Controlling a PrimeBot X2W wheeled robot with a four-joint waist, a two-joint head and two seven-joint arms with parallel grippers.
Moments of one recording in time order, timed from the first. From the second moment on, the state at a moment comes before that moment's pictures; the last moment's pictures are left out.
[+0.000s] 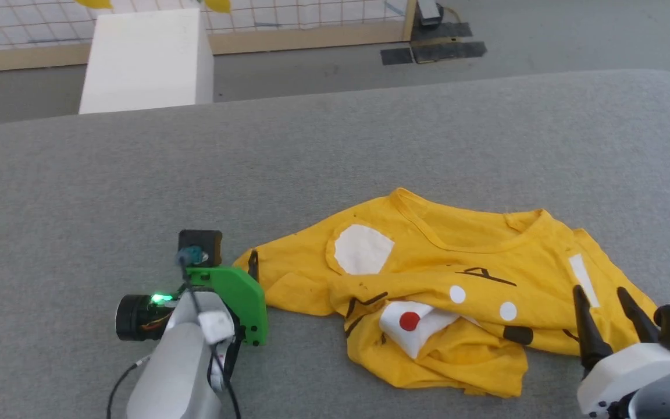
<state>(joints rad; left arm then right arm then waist) -0.34 0.08 -0.20 0.43 -0.19 0.08 0.18 0.07 -0.05 -0.18 -0.01 0.14 0.13 0.12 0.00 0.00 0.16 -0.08</state>
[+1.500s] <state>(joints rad) -0.08 0.12 -0.08 0.17 -0.37 0.11 0.28 -0.33 -0.16 -0.33 0.40 0.04 0.13 0.52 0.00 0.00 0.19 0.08</state>
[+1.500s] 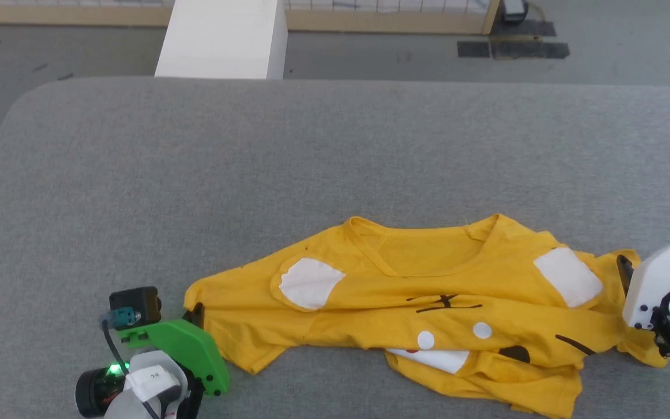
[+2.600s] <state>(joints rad) -0.76 0.41 -0.08 0.13 -0.24 -0.03 0.26 -0.91 -0.42 -0.02 0.27 0.10 0.13 0.55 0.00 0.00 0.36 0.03</state>
